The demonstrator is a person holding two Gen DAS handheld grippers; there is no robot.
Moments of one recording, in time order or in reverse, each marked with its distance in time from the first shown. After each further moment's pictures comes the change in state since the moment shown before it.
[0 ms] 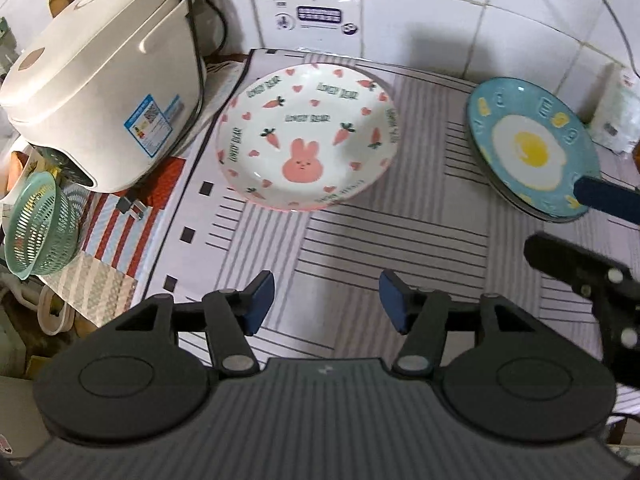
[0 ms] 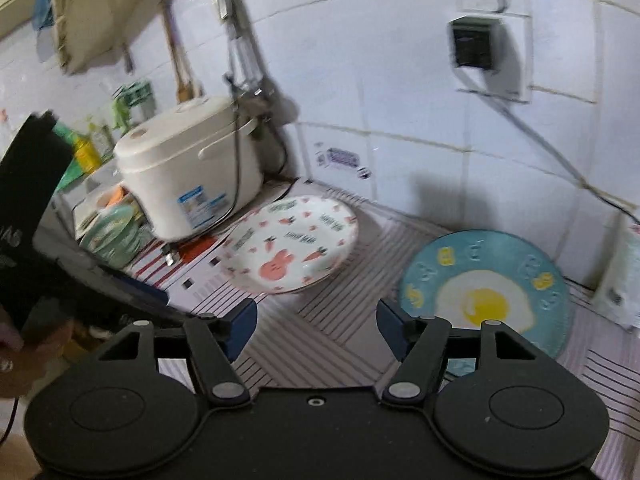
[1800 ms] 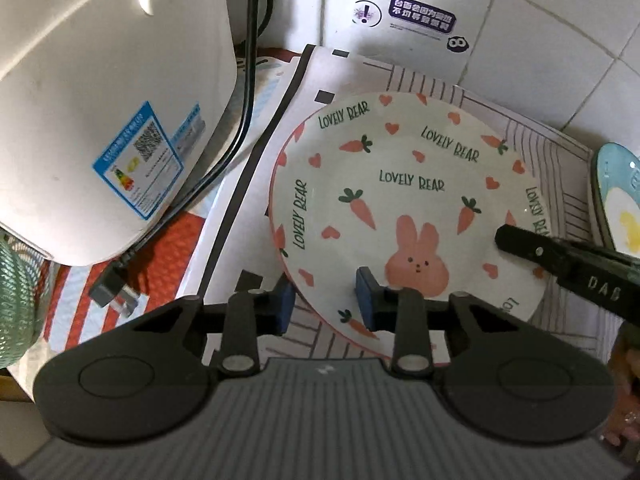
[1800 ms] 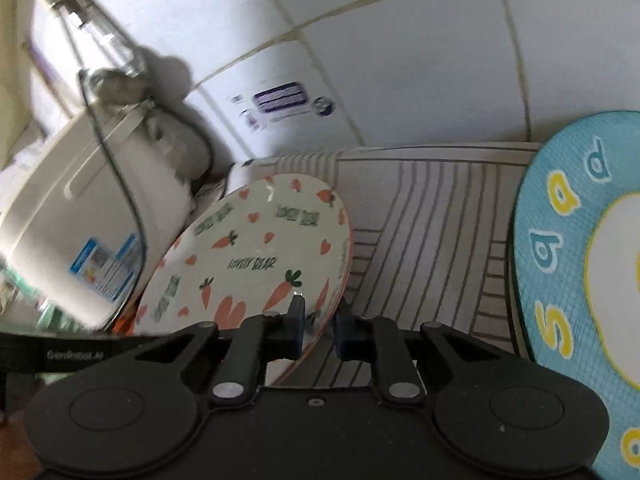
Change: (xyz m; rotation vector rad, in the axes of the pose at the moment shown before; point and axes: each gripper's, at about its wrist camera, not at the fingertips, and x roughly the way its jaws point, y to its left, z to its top) left arm 0.124 0.106 0.062 -0.059 -0.018 -0.090; right arm 0.201 -0.030 0.009 0.380 0.070 0.022
